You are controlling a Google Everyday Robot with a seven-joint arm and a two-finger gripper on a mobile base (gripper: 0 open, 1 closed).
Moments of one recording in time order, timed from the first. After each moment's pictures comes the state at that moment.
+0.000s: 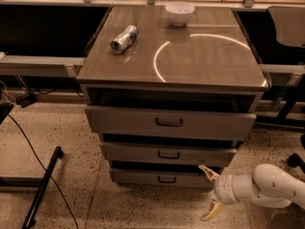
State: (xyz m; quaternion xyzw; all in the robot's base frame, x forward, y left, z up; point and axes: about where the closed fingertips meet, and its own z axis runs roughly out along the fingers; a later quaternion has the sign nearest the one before) arm 0.434 -0.191 0.444 -0.62 0.67 0.21 0.35
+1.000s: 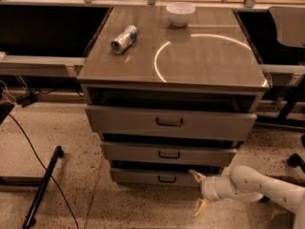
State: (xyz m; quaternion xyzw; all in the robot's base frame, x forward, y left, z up) arm 0.477 -0.181 0.319 -0.64 0.67 0.21 0.32
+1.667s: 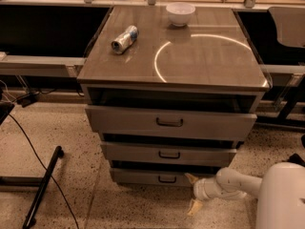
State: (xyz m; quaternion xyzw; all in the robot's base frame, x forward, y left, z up) arm 0.509 -0.174 0.225 -0.64 0.69 0.18 0.28
